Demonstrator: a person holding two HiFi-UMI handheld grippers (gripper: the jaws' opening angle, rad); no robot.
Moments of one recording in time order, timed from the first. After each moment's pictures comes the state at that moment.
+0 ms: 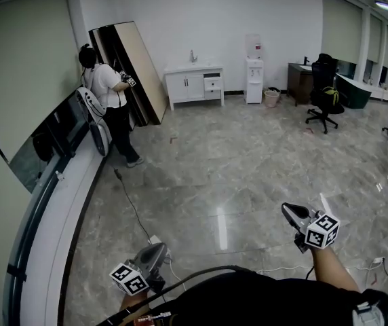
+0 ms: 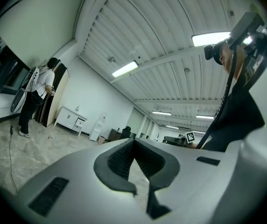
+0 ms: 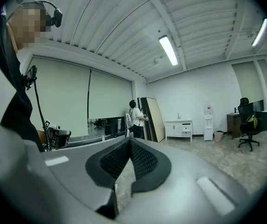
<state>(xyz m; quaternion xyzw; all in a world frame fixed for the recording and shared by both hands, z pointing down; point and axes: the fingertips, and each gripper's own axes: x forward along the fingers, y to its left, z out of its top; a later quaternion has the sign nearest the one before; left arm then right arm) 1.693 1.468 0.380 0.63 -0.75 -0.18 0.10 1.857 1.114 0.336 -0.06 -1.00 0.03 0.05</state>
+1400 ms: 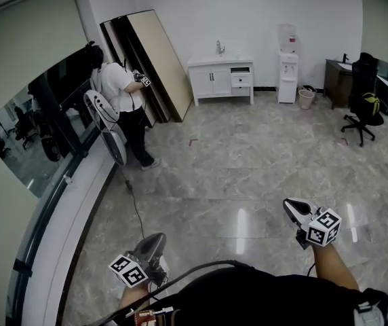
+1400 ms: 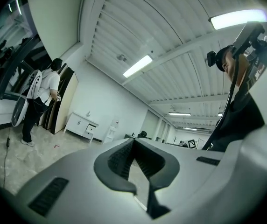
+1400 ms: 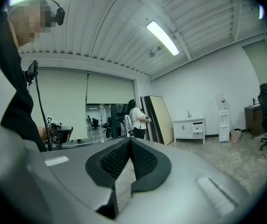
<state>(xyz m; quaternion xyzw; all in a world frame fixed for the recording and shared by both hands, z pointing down) 1.474 1.195 0.355 0.56 -0.80 -0.18 0.09 1.588 0.820 0.356 -0.15 -0.99 0.05 0.05</state>
